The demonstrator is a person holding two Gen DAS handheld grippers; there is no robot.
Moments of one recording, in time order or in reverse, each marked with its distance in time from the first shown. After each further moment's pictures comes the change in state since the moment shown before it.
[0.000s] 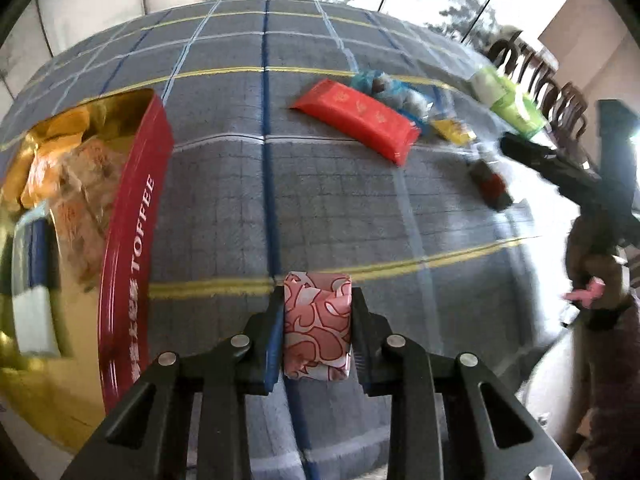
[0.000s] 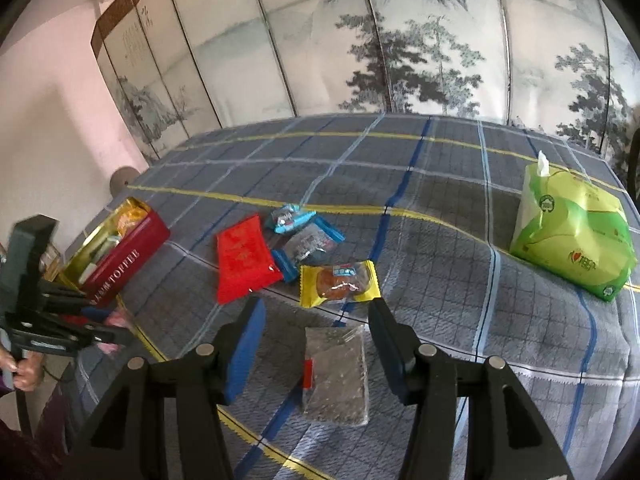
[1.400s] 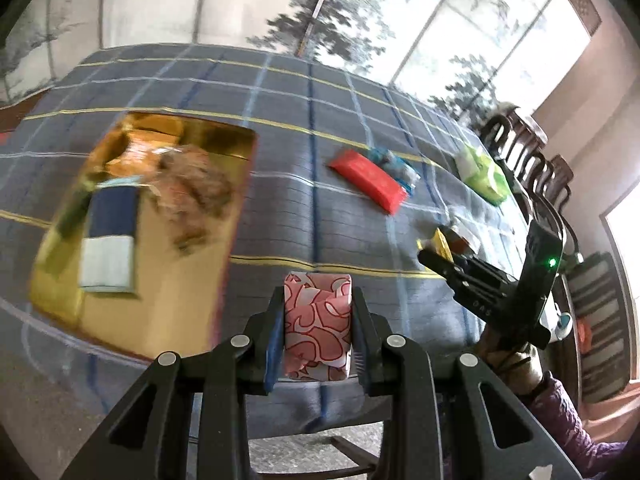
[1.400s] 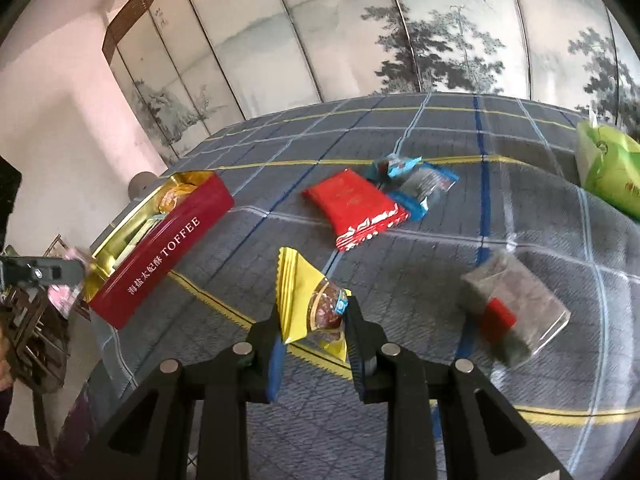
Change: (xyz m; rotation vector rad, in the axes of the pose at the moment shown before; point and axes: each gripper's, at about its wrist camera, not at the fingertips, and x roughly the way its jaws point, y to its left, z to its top) left arm -0.106 0.041 -0.043 -0.151 -0.211 -0.035; right arm 0.017 0.091 -0.051 0.040 -0.024 0.072
